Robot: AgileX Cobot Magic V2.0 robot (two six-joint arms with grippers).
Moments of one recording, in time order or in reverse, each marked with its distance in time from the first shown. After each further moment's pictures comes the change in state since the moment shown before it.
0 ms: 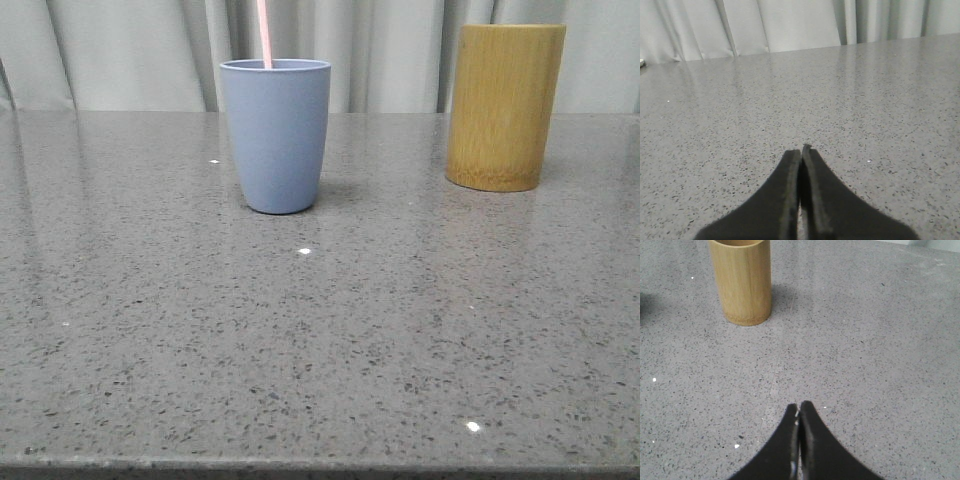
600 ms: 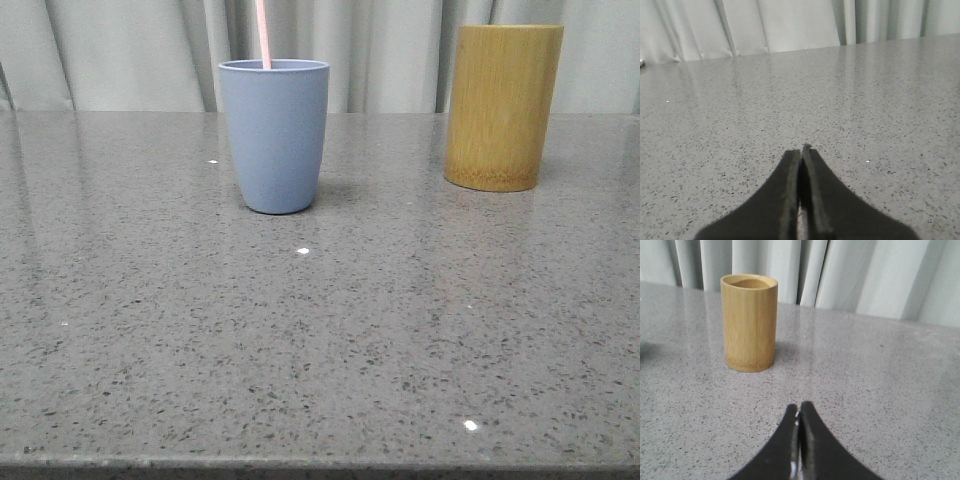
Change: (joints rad) left arm 0.000 0.000 0.000 0.000 0.000 -0.002; right arm -0.017 -0.359 0.477 -0.025 -0.508 0.000
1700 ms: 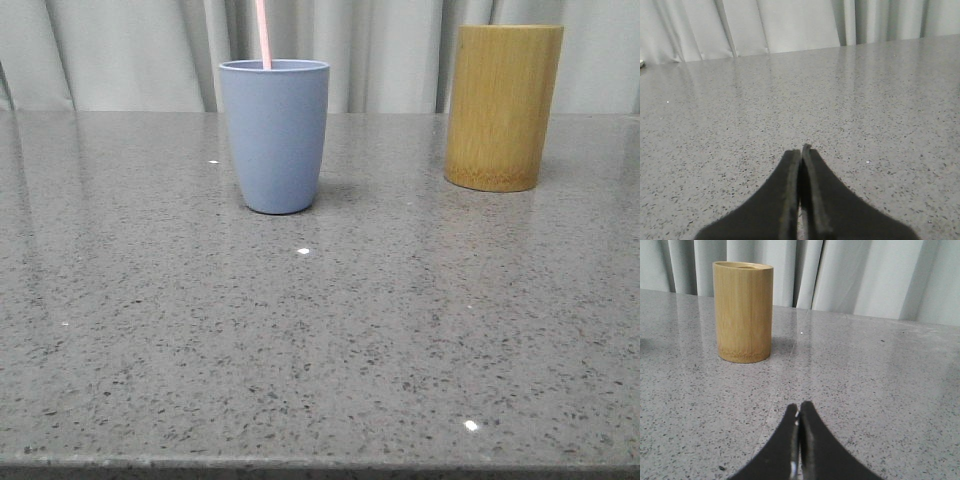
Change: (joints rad) left arm 0.000 0.000 0.000 0.000 -0.002 0.000; right arm -0.032 -0.049 0.221 0.006 -0.232 0.006
